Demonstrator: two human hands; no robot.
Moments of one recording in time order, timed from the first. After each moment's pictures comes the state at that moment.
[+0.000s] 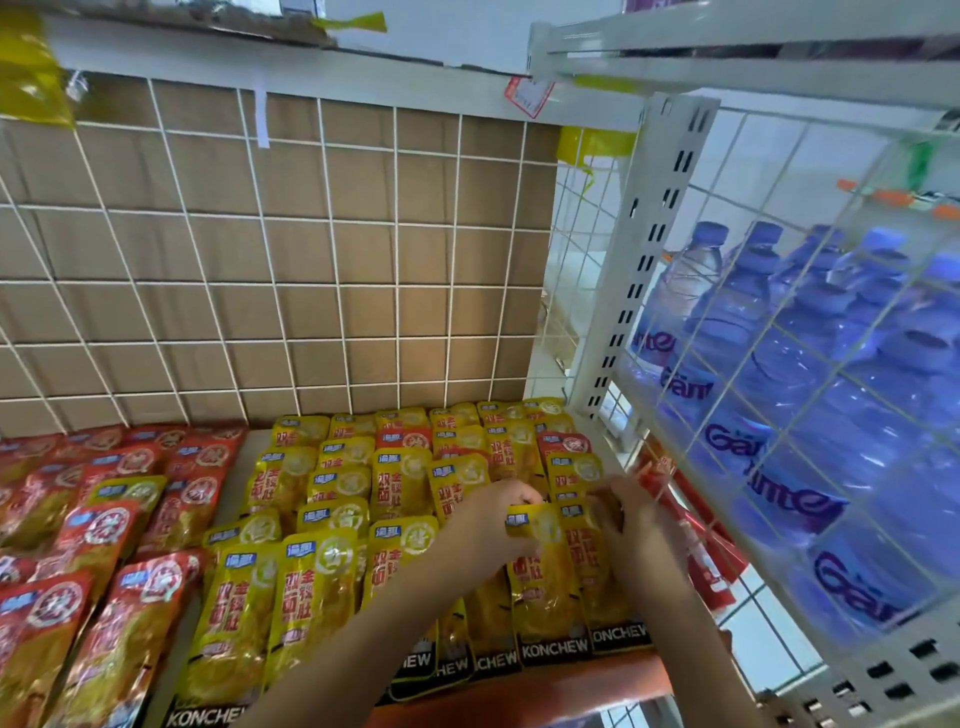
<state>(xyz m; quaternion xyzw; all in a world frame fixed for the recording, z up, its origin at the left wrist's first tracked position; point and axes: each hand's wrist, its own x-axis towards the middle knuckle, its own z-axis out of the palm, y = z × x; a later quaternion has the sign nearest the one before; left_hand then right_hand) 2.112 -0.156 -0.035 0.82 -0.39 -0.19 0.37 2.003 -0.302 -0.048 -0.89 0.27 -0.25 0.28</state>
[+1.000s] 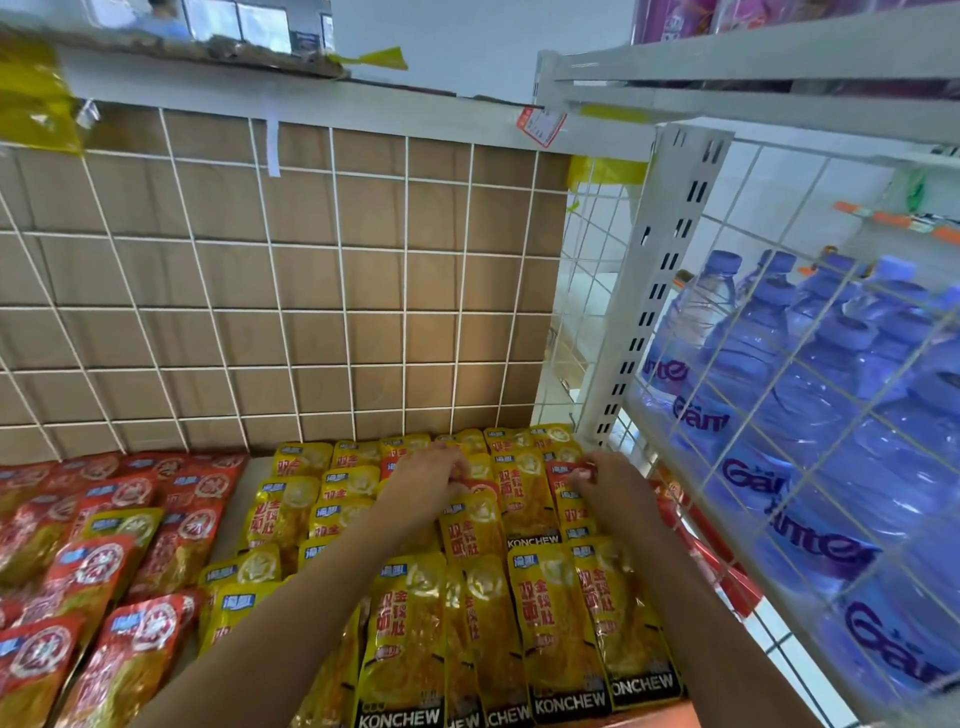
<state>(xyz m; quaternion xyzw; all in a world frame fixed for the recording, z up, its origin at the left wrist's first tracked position) 2.216 -0.152 -0.039 0.90 -0.39 -0.06 0.18 2.091 -0.342 -0.037 -0.92 0.30 -0.11 0.23</state>
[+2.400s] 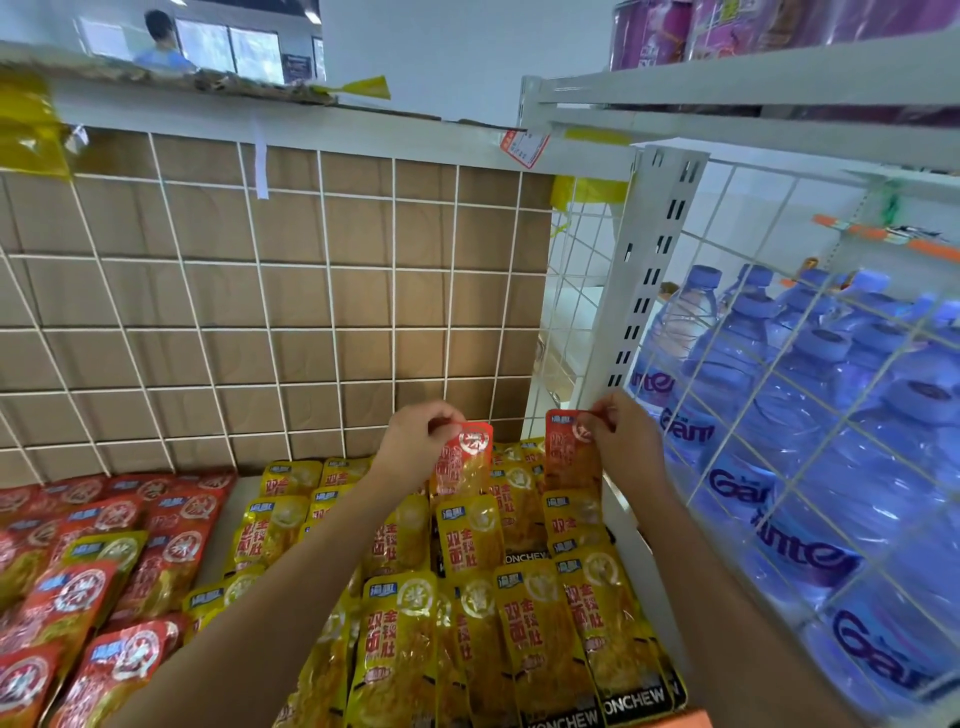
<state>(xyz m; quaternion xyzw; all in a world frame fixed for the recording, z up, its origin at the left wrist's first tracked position) 2.227 -0.162 0.005 0.82 -0.33 -0.01 0.47 2.106 -0.356 0.016 -0.84 0.29 -0.30 0.36</state>
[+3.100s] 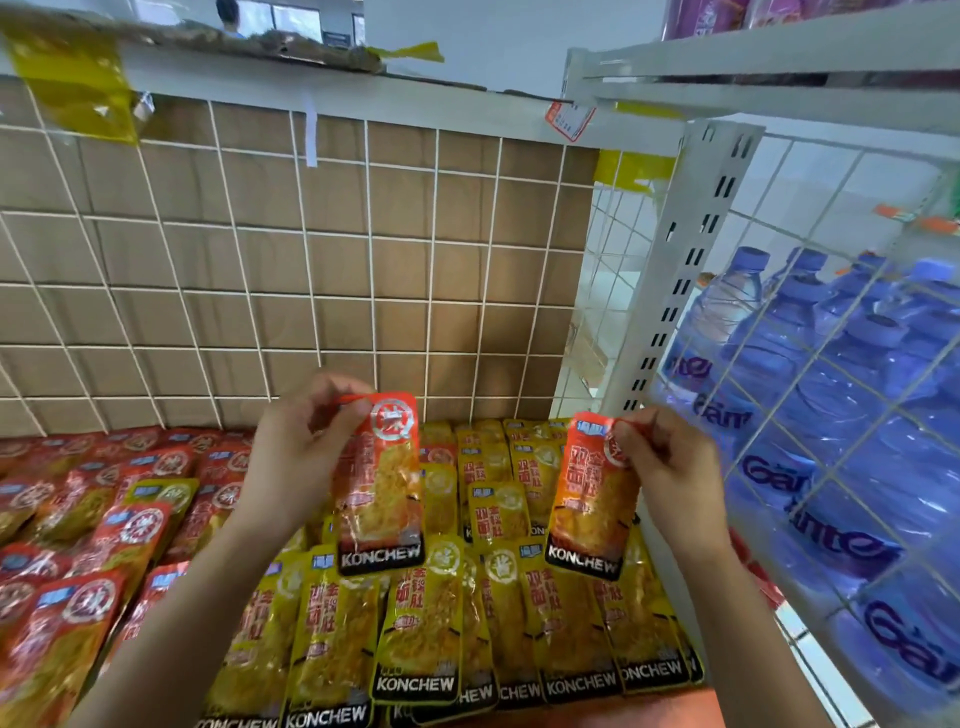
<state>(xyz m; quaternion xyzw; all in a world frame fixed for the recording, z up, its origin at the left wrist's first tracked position) 2.179 -0.036 0.040 0.73 -0.31 0.11 0.60 2.045 -0.296 0.032 -0.79 0.14 -0.37 0.47</state>
